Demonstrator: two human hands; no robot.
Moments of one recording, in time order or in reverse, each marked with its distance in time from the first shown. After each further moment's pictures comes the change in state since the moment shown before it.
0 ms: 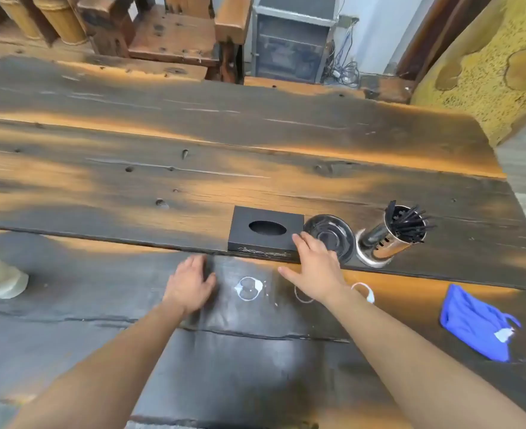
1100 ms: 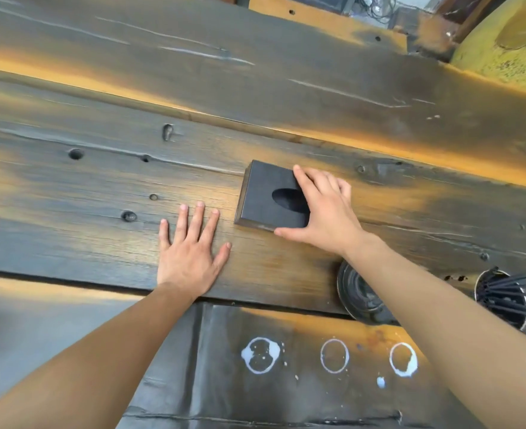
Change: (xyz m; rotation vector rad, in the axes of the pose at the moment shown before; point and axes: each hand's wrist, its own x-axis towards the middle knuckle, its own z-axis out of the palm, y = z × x) left_hand 0.198 -0.016 0.015 0.292 0.202 0.137; right_hand 0.253 -0.011 -0.017 -0.115 0.109 -0.239
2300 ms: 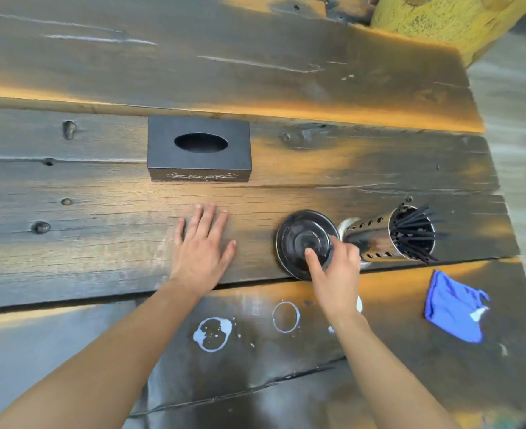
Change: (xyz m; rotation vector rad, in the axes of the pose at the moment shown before) left_hand -0.015 0.127 0.002 -0.149 -0.087 0.254; right_hand -0.210 0.040 0.047 0.381 0.246 0.928
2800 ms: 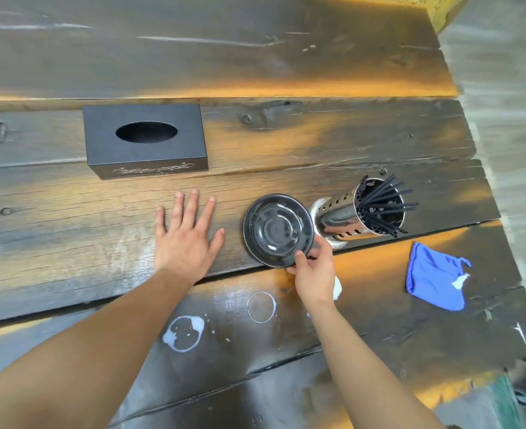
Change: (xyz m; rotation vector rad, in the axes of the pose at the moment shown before) left_hand 0.024 0.023 0.045 0.190 0.081 0.068; right_hand -0.004 0.036 0.016 0.639 -0.039 0.382
